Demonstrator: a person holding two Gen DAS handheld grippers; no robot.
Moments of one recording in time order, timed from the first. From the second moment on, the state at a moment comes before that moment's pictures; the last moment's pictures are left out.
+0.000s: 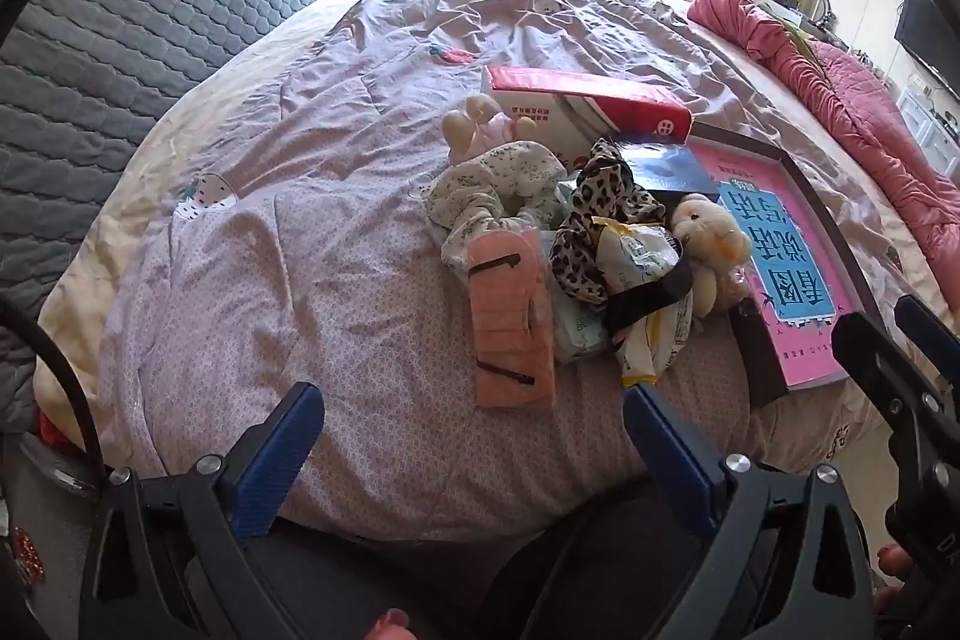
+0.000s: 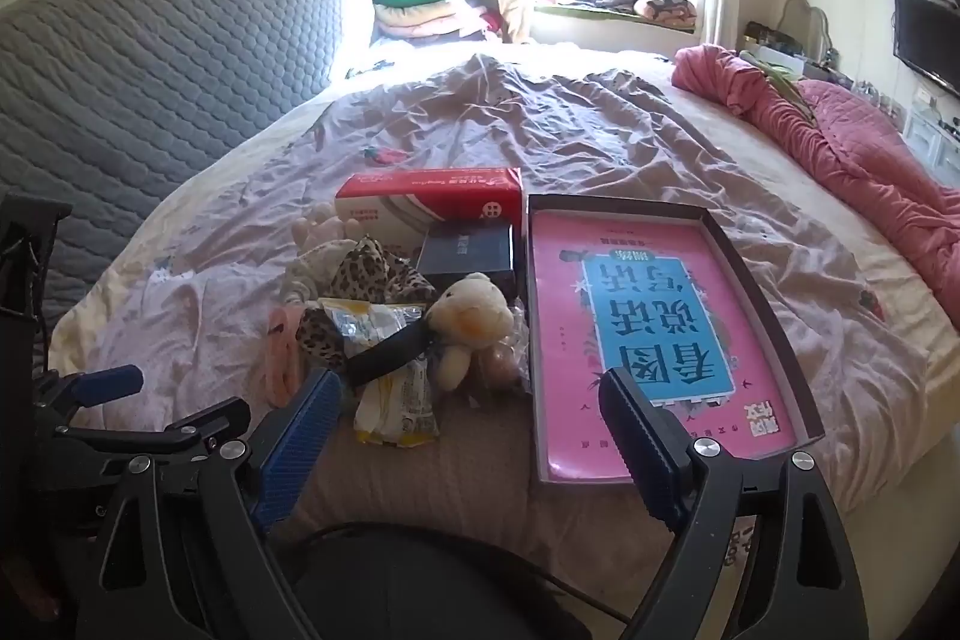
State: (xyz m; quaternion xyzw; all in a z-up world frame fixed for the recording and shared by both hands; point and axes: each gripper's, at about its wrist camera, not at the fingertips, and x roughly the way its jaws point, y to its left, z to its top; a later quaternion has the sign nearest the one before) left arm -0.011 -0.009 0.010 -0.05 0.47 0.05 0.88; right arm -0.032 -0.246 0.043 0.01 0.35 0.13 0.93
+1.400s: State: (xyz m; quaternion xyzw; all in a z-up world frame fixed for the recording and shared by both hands) left arm -0.015 -0.014 0.015 -0.05 0.47 0.04 0.88; right arm -0.025 -0.225 0.036 0.00 0.37 0.13 0.92
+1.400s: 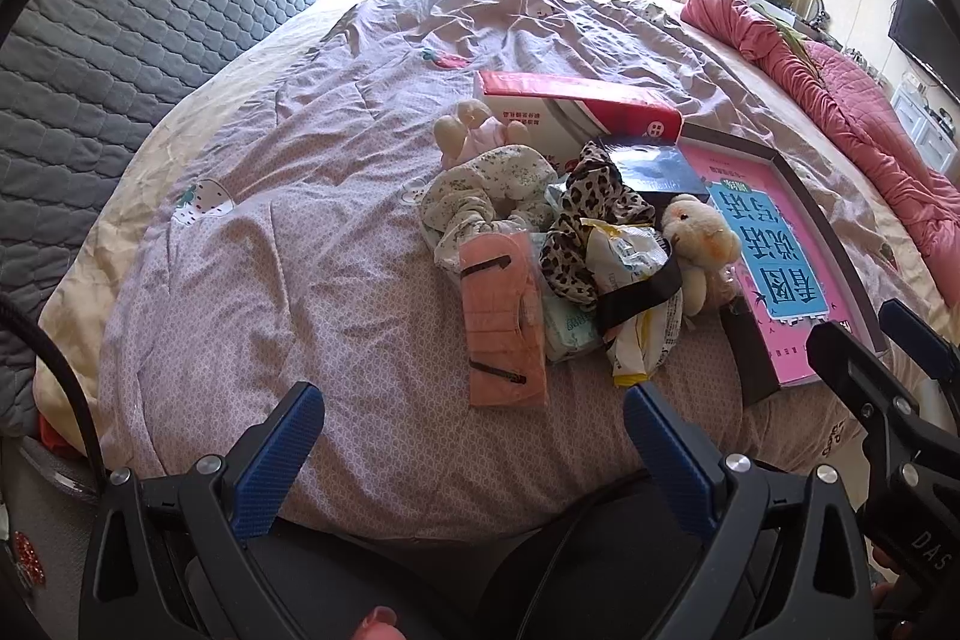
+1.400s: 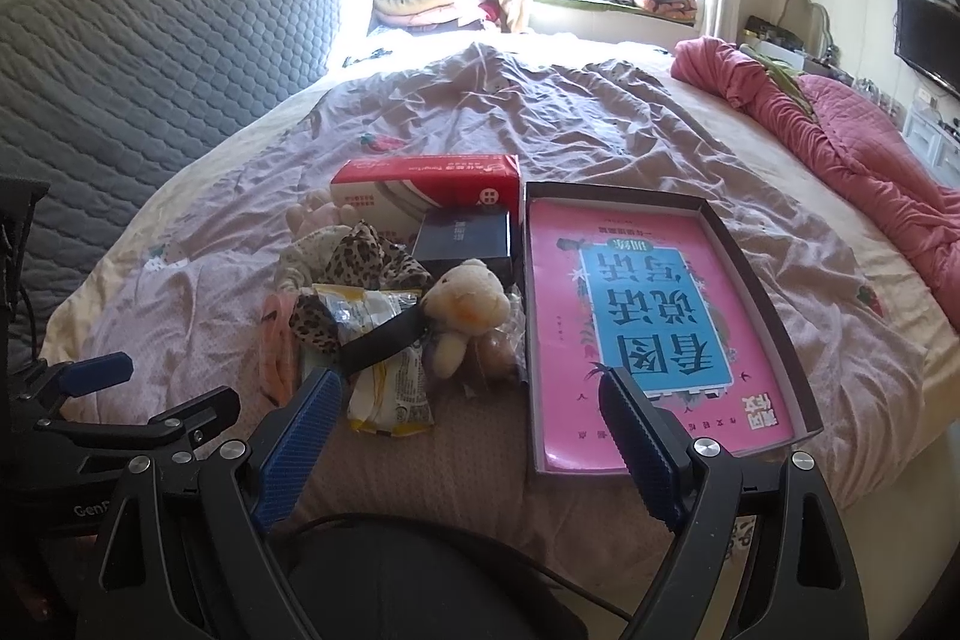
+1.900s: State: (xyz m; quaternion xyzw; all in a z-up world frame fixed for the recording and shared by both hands) left arm -0.014 -0.015 0.013 -0.05 0.47 0.04 0.88; right arm -0.025 -0.226 0.035 0.01 0.37 0.13 0.92
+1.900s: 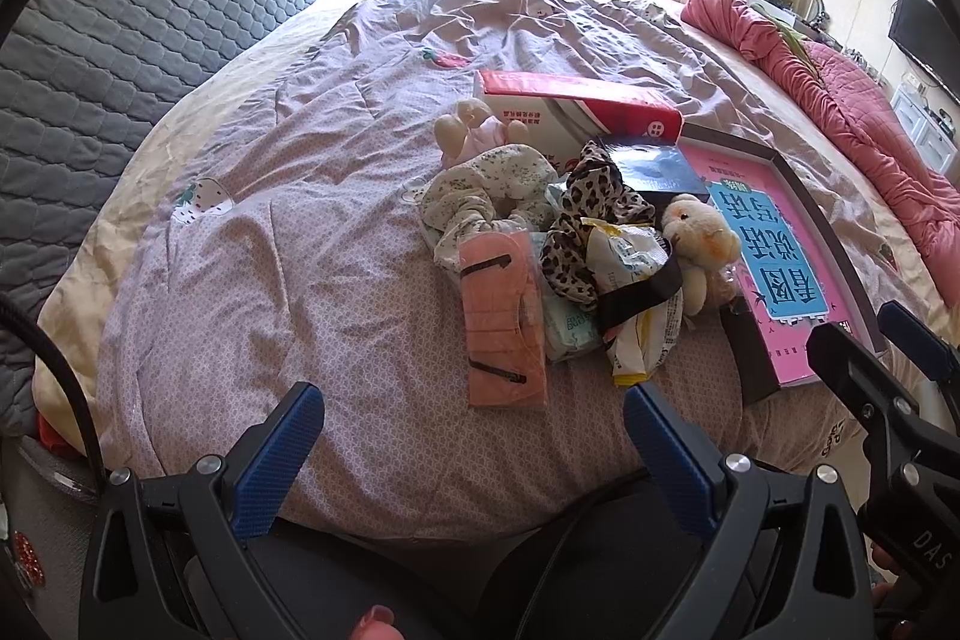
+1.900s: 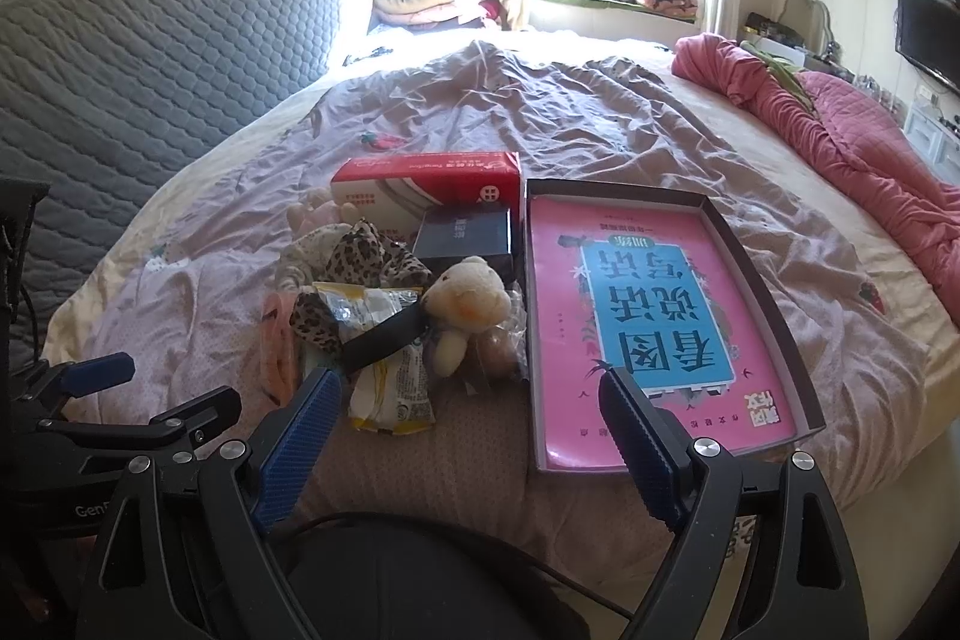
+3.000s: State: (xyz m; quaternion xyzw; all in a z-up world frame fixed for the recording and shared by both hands) left arm 0.015 0.026 -0.032 -0.16 0.51 0.01 0.85; right arm 0.009 -0.202 0.004 0.00 0.44 0.17 0.88
